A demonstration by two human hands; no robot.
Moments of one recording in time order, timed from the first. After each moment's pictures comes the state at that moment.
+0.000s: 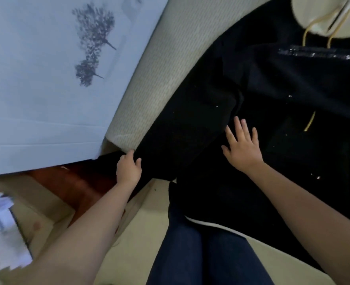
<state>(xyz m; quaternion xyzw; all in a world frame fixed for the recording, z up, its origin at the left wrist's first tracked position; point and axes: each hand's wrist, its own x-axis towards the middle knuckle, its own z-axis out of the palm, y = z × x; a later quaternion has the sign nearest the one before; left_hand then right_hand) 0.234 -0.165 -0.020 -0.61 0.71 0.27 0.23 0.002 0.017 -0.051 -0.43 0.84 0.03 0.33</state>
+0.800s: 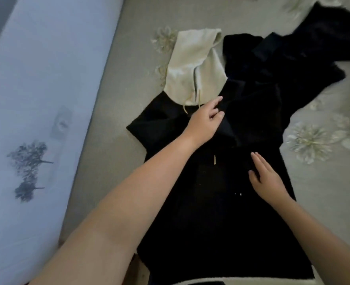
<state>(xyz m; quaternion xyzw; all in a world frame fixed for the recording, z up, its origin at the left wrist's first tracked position) -0.130 -0.032 0.113 -0.12 0.77 0.62 0.08 -0.090 0.184 0.052 -0.09 0.94 -0.24 0.24</state>
